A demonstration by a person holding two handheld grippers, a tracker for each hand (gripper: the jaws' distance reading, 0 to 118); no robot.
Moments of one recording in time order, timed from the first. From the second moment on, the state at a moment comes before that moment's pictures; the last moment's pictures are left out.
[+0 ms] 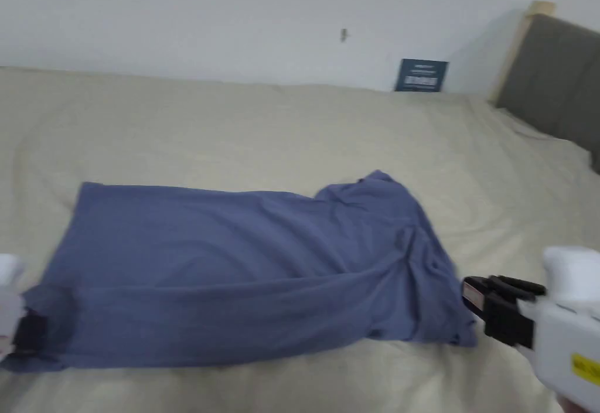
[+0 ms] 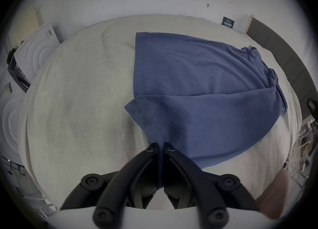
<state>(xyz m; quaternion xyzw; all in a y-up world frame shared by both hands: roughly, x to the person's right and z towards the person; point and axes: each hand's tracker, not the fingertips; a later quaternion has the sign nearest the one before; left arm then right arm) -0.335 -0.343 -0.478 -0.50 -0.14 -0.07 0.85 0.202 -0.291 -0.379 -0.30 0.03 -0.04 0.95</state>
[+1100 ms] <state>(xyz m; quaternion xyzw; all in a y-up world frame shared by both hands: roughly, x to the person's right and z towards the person) -0.342 -0.339 -0.485 -0.52 -0.16 -0.06 0.84 0.251 -0.332 -0.513 -0.54 0.05 -0.09 0.84</state>
